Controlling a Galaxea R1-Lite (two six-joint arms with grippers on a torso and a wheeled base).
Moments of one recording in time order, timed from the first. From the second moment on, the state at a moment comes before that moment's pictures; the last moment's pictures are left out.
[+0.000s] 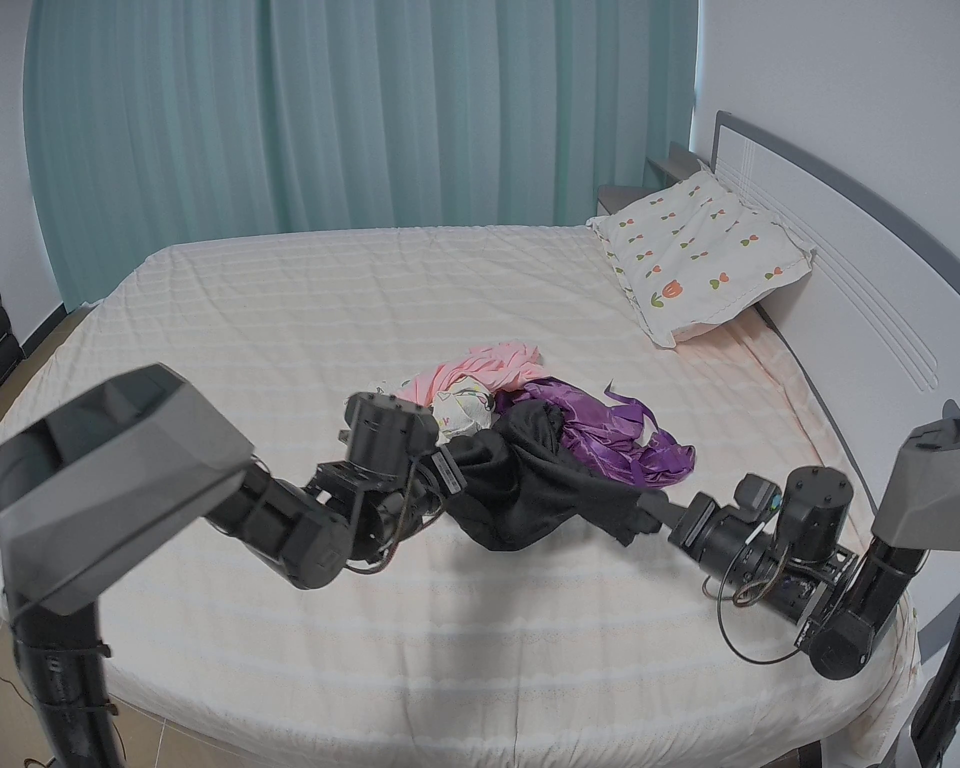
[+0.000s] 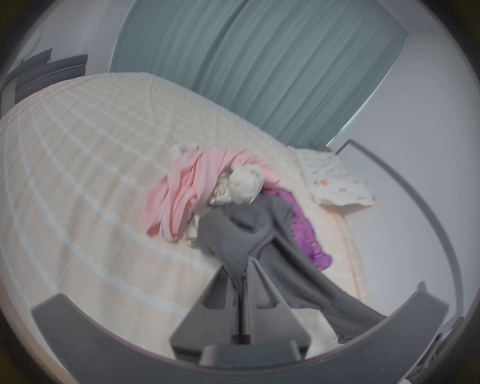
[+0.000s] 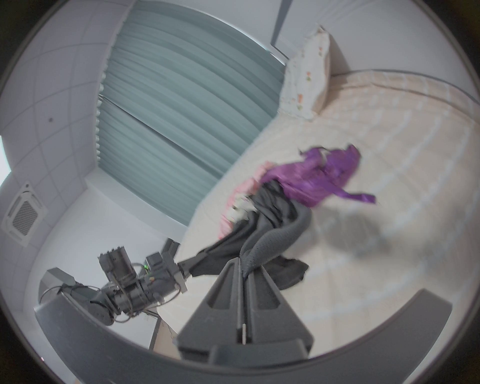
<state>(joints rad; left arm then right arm) -0.55 2.21 -1.10 -0.60 0.27 -0.79 0.48 2.07 -0.33 -1.55 0.05 0.85</state>
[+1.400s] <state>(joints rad) -0.54 1.58 -0.59 -0.63 0.30 -0.68 0.48 1.84 -0.35 -1.54 0.06 0.76</state>
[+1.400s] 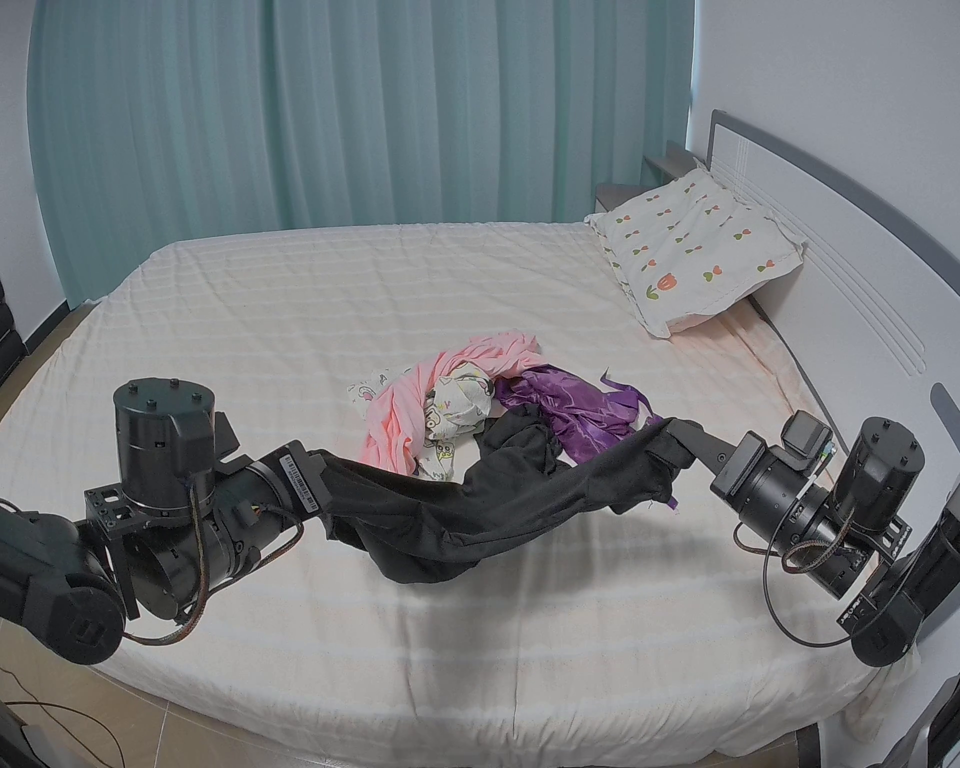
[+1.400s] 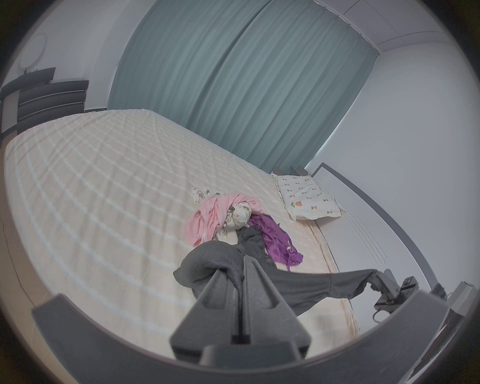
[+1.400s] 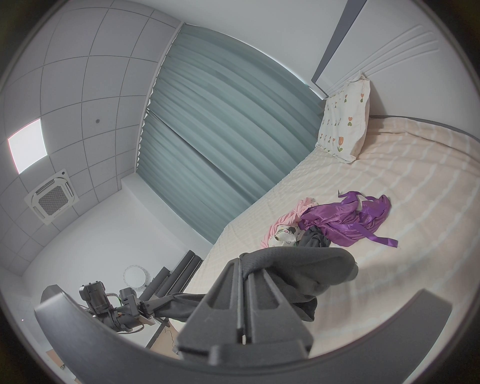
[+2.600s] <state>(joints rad) -0.53 1.55 -0.55 -0.63 0.31 -0.68 0.52 1.80 -0.34 -1.54 0.03 0.72</state>
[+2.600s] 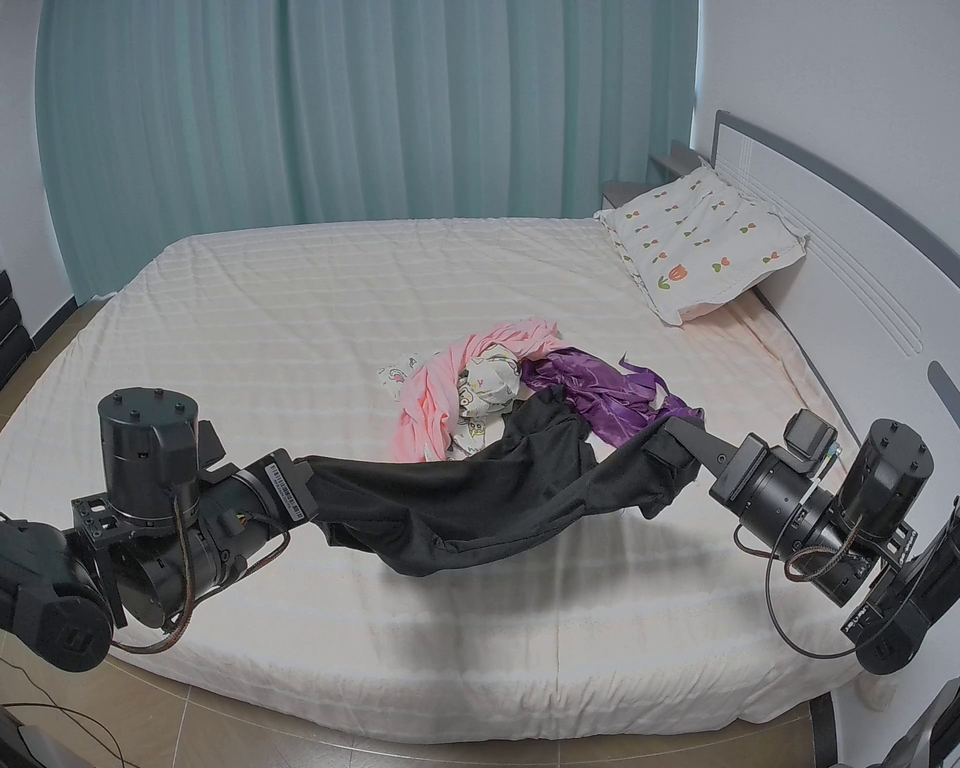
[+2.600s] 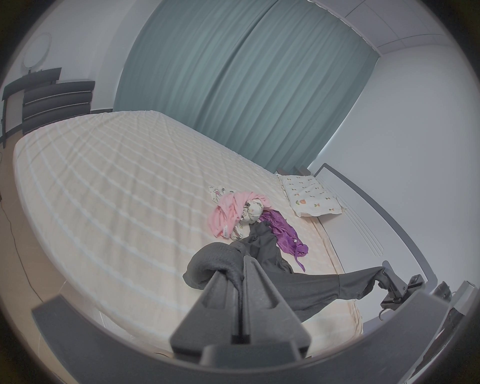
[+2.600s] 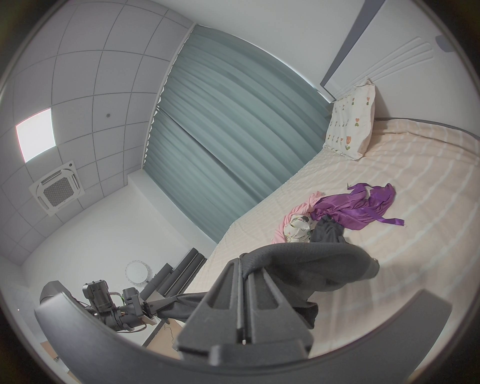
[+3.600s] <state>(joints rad) -0.51 1.52 -0.55 -0.63 0.30 -0.67 0.54 1.79 -0.35 -1.55 0.03 0.71</state>
